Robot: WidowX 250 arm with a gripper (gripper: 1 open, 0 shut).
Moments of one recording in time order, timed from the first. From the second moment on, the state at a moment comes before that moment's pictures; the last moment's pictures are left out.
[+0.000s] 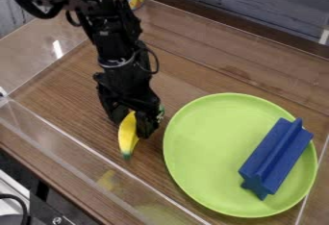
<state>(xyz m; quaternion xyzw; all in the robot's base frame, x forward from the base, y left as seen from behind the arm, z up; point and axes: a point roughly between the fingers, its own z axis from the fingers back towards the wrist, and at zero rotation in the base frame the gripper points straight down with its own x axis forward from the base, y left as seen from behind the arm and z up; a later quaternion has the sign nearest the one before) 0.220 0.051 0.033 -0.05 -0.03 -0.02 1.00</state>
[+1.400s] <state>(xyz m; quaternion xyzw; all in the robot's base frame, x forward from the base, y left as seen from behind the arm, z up) 0.221 0.049 0.029 -0.09 -0.03 -0.01 1.00</state>
